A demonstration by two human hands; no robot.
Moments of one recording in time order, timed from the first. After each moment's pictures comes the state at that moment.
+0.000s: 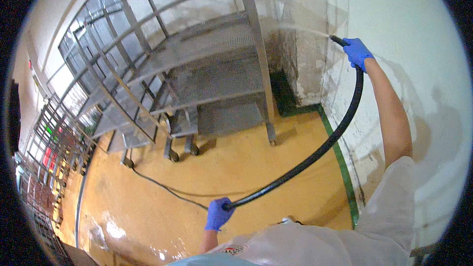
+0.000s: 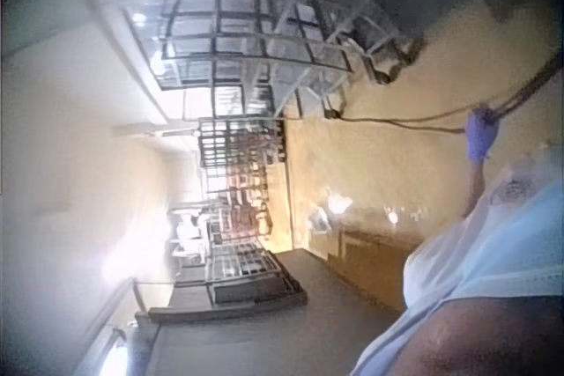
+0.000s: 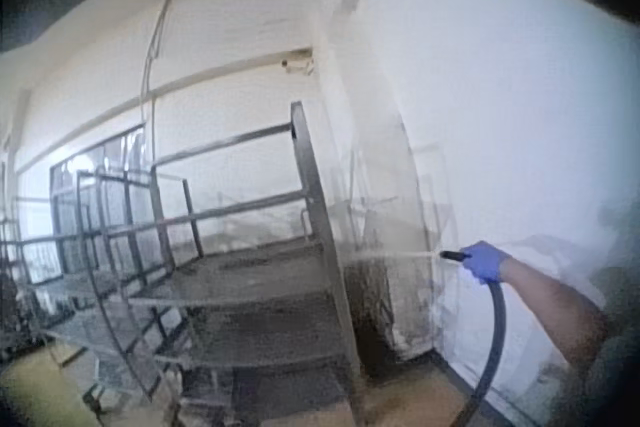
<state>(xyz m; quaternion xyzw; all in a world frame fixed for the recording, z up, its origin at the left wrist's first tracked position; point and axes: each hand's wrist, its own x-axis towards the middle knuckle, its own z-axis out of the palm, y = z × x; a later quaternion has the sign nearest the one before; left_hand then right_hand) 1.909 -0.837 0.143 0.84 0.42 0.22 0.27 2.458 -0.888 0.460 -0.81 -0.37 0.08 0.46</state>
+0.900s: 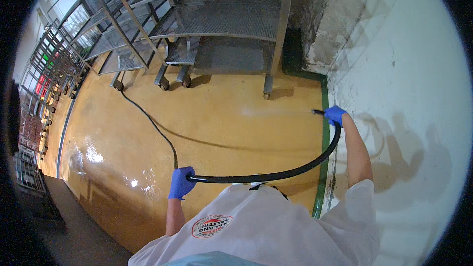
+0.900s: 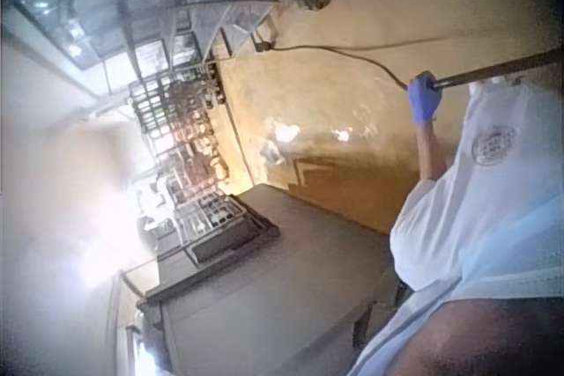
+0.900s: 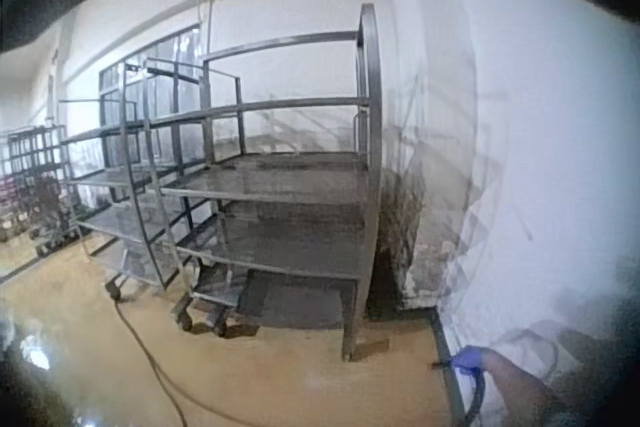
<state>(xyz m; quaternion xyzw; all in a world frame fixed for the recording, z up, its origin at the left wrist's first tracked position) 1.860 -0.893 0.134 0.78 0.53 0.19 0.27 2.489 -0.888 0.160 -0.83 -0.34 0.42 0.15</state>
